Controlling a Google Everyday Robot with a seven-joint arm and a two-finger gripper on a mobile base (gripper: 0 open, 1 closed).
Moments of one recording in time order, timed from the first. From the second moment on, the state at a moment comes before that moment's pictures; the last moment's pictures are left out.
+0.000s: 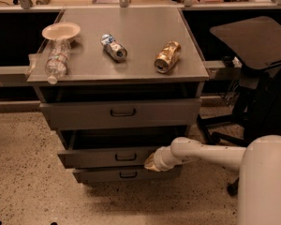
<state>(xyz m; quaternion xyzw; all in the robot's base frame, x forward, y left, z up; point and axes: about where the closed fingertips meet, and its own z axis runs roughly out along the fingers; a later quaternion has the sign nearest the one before) 0.598 -0.061 0.362 -0.64 0.71 0.13 0.28</state>
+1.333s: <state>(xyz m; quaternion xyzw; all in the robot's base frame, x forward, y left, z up) 0.599 -0.061 0.361 -0.64 0.71 0.13 0.28</state>
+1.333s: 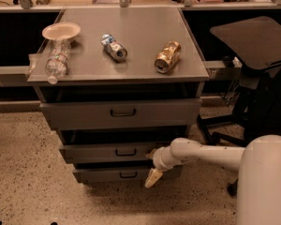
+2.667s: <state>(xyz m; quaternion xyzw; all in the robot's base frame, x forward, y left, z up) 0.597 -0.071 0.378 -0.57 0.69 0.21 0.39</state>
